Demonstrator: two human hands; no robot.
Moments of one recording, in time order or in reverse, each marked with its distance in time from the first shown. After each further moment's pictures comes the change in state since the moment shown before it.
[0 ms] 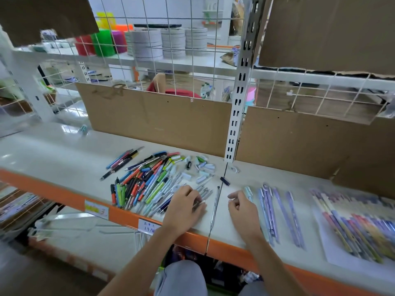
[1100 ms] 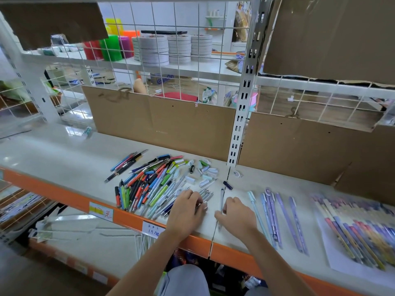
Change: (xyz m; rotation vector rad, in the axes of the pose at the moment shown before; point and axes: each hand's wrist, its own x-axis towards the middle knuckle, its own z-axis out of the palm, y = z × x) left_hand -0.002 0.002 0.000 -0.047 0.097 -0.031; right_hand 0.003 -0.028 0.004 -0.612 -0.230 -0.071
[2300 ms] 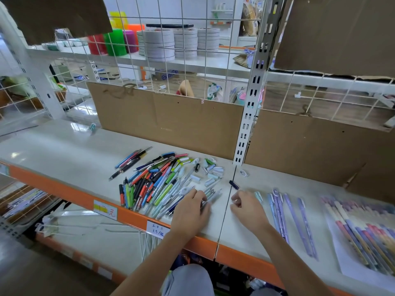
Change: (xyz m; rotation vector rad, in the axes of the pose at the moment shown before) left_hand 0.000 0.002 -0.002 0.022 -0.050 -0.105; right_hand 0.029 0.022 0.004 0.276 0.072 -0.047
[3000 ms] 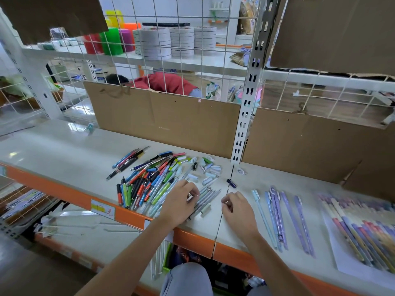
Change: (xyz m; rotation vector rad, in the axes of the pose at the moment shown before) left_hand 0.017 -0.018 -0.021 -0.097 -0.033 0.034; right_hand -0.010 -0.003 0.026 0.021 0.158 -0.109
